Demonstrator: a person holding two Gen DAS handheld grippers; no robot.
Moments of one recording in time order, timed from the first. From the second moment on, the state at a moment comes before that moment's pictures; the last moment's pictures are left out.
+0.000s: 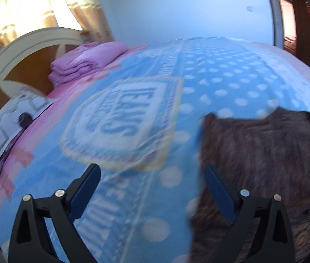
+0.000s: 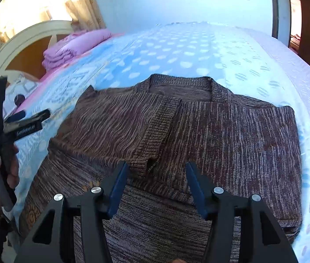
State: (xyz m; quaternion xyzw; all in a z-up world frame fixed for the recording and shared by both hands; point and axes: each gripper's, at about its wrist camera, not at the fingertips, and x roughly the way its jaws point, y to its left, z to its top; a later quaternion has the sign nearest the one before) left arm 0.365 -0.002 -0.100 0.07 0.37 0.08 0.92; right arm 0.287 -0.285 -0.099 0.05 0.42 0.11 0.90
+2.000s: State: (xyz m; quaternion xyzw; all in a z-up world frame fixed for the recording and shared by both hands) left arm 0.403 0.003 -0.152 0.16 0.41 0.16 0.88; right arm 0.286 -0.458 -0.117 0.08 0.43 -0.12 0.89
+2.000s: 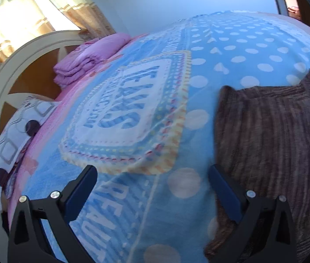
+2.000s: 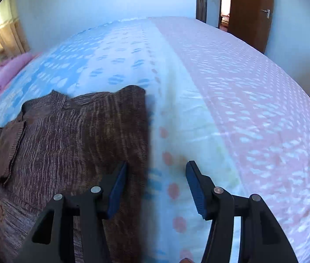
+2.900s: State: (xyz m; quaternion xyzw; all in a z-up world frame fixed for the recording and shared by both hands) left arm 0.280 0.036 -0.118 0.11 0.40 0.07 0.91; right arm 0.179 -0.437 -0.101 0.10 0.45 -0.06 0.89
